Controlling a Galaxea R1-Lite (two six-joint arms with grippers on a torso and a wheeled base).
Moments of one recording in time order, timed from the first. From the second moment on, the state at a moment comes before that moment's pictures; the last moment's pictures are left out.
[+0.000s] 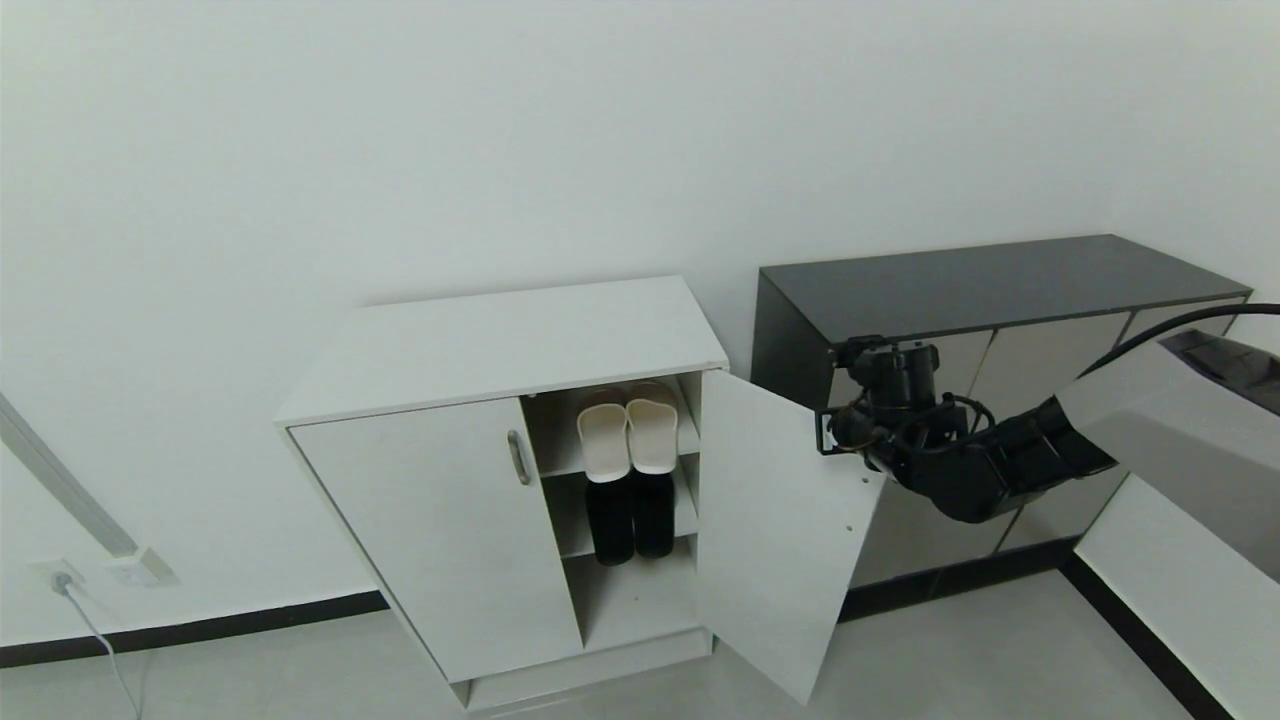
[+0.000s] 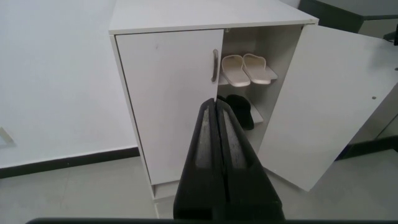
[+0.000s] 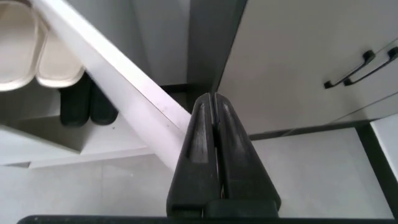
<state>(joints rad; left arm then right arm) 0.00 0.00 0.00 0.00 0.03 -0.02 0.42 2.24 -1.31 -0.58 -0.34 0.07</state>
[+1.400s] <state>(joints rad) 0.00 0.00 0.00 0.00 0.03 -0.02 0.74 2.02 -0.91 -0.76 -0.26 0.14</state>
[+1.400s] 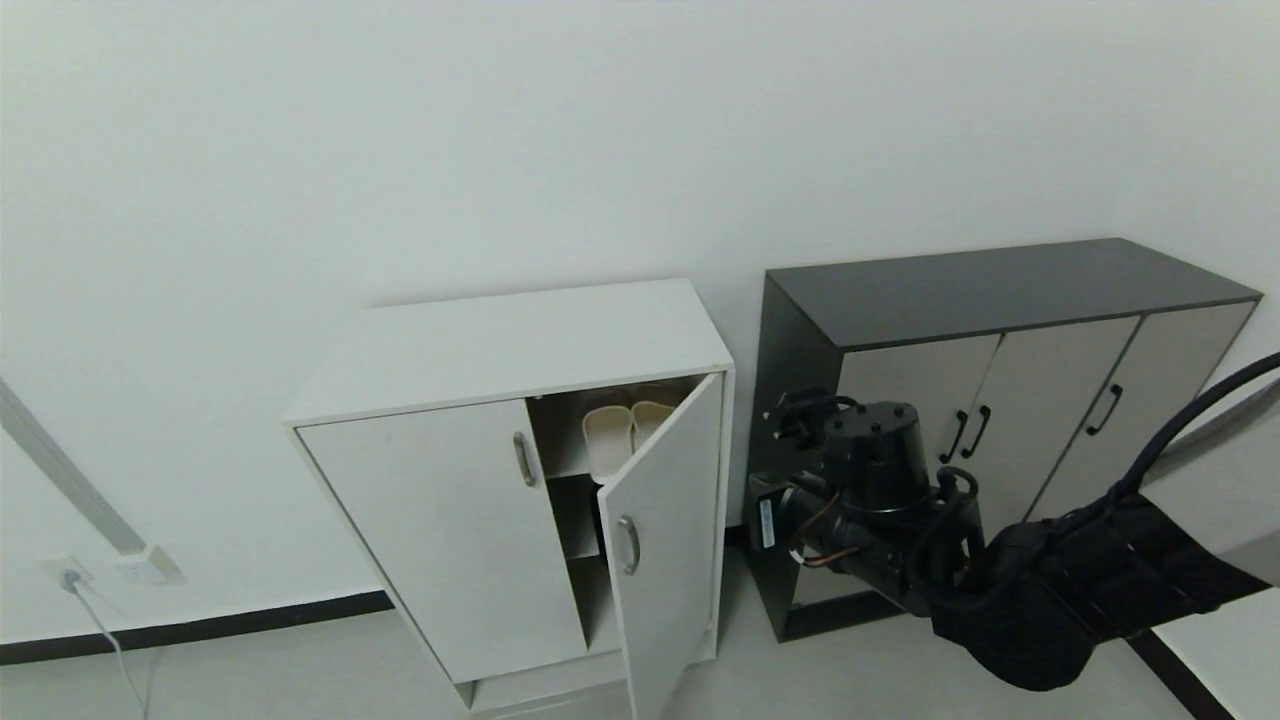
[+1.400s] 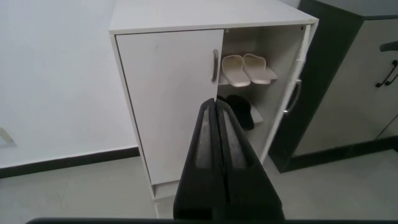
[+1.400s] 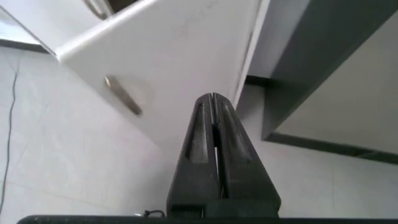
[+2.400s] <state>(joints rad) 0.00 0.00 0.00 0.00 0.03 -0.02 0.74 2.00 -0.65 -1.07 -0.10 0.10</state>
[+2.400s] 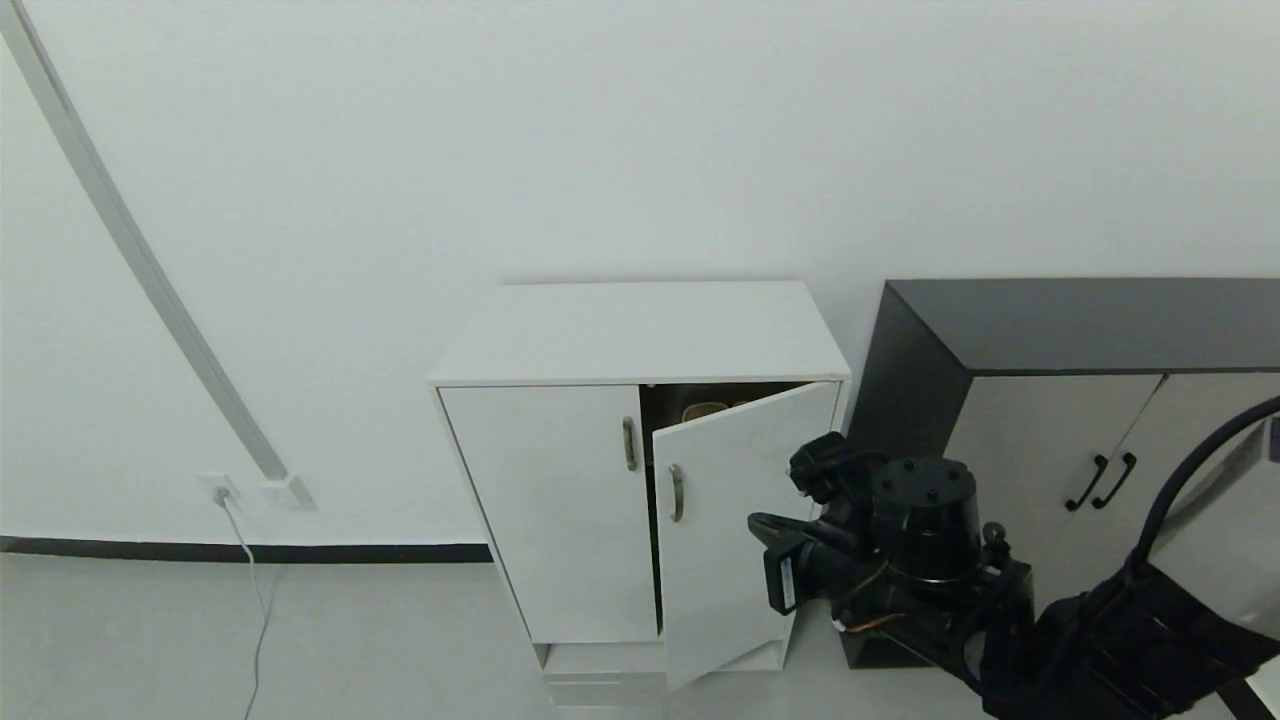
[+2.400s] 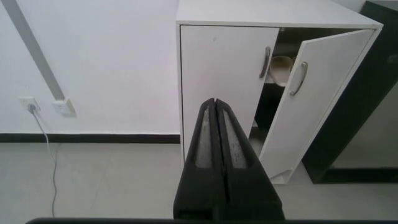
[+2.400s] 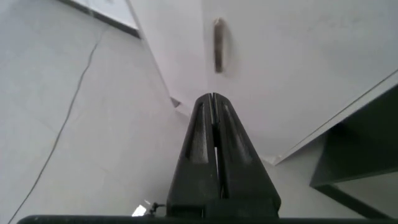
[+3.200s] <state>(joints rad) 0.00 0.00 0.00 0.00 0.03 -0.02 0.79 2.02 -0.44 -1.23 -0.05 0.10</state>
